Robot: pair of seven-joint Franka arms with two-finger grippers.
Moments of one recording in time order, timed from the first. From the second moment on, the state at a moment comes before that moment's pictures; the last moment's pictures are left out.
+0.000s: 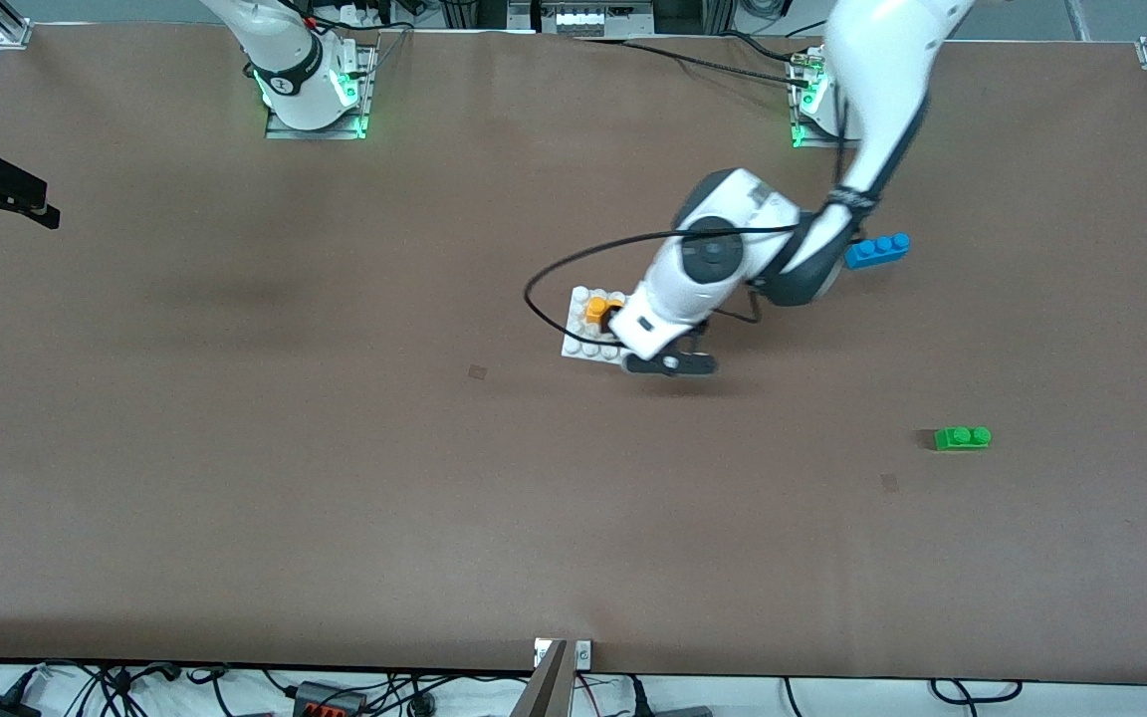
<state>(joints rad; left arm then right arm) -0.25 0.50 -0.33 -1.71 -0.01 2.18 -0.65 -0.08 0.01 -0.01 -1.56 0.00 1.50 -0.18</state>
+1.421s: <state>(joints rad) 0.26 0.20 -0.28 -1.48 0.03 1.53 -0.15 -0.08 0.02 -0.01 -1.56 0.00 1.51 -0.18</state>
